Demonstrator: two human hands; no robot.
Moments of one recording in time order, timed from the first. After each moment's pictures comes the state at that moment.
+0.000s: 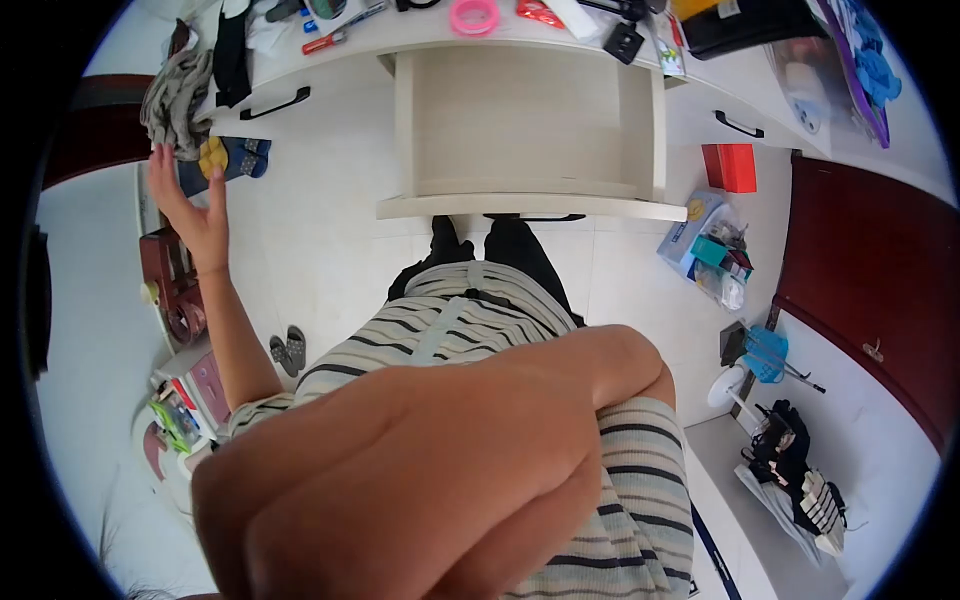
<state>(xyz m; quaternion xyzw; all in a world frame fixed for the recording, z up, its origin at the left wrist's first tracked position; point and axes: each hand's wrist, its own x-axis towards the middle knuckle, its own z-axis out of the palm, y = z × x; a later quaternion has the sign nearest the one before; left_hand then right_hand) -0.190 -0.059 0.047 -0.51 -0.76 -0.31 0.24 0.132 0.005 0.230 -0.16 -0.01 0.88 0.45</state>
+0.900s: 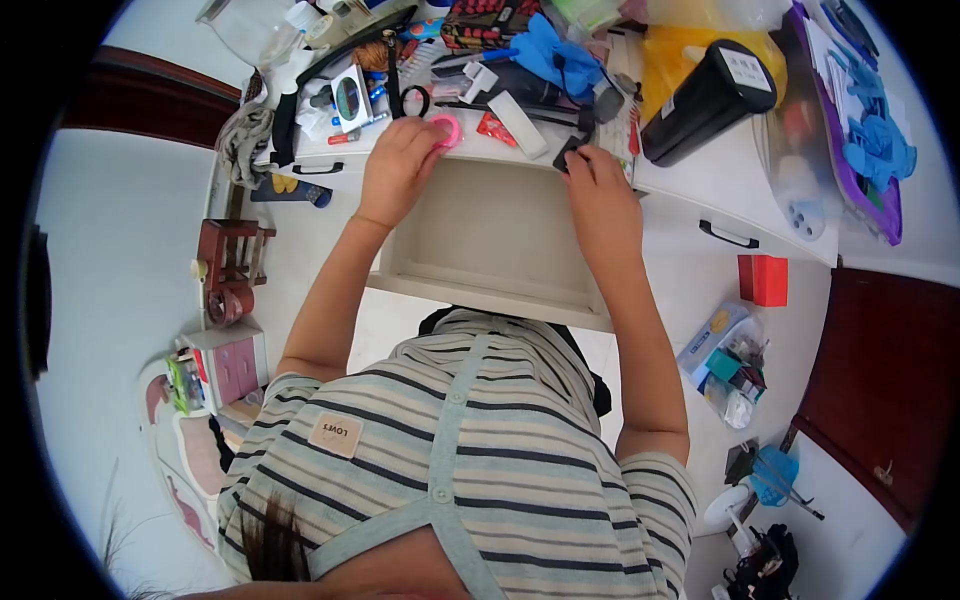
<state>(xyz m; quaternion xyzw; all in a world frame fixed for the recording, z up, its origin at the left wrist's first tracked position) -0.056 0.157 0.040 -0.64 -0.70 -0.27 0.16 0.173 0.302 0.025 -0.25 -0.92 0.08 0.28</state>
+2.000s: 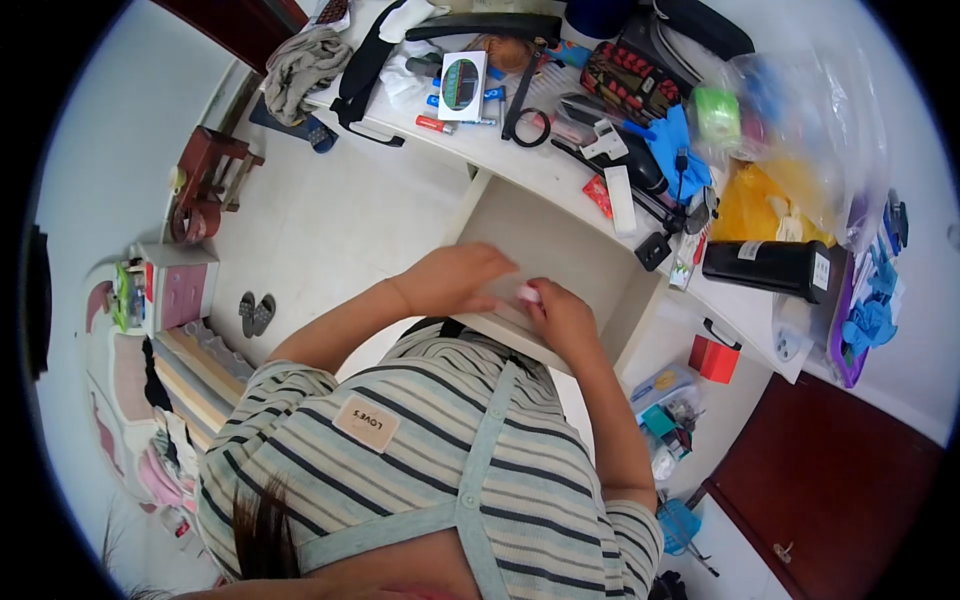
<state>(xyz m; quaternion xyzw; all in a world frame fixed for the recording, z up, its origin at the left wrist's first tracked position) -0.023 0.064 0.011 -0.63 -0.68 -0.31 -0.19 0.145 0.222 -0.004 -0.19 -0.89 0.40 -0.10</state>
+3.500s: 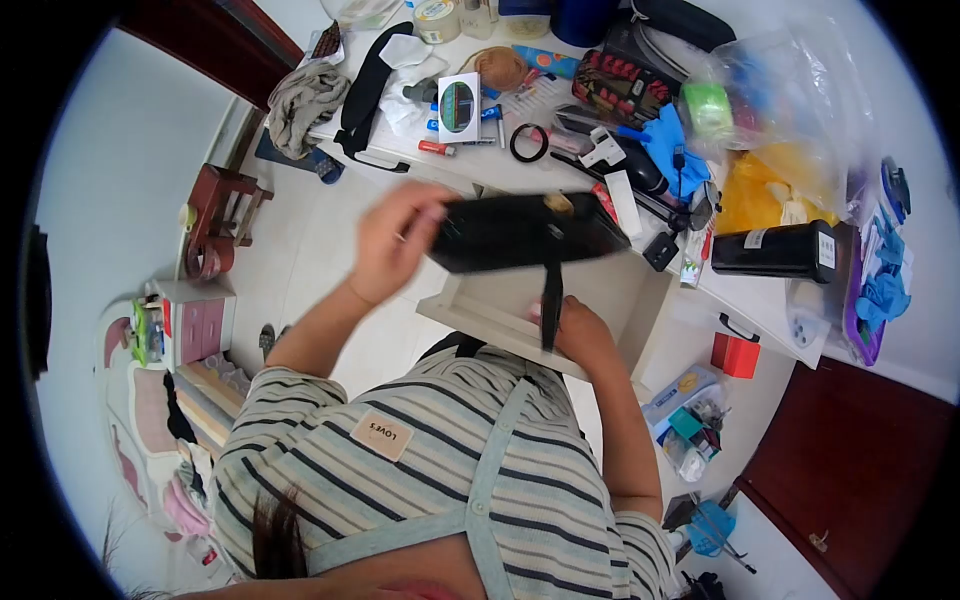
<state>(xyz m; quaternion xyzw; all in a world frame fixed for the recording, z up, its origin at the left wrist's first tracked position) -0.074 0.056 0.089 -0.50 -0.70 -0.51 0.02 0.154 0.222 -0.022 -0.21 -0.90 0.33 -0.17</state>
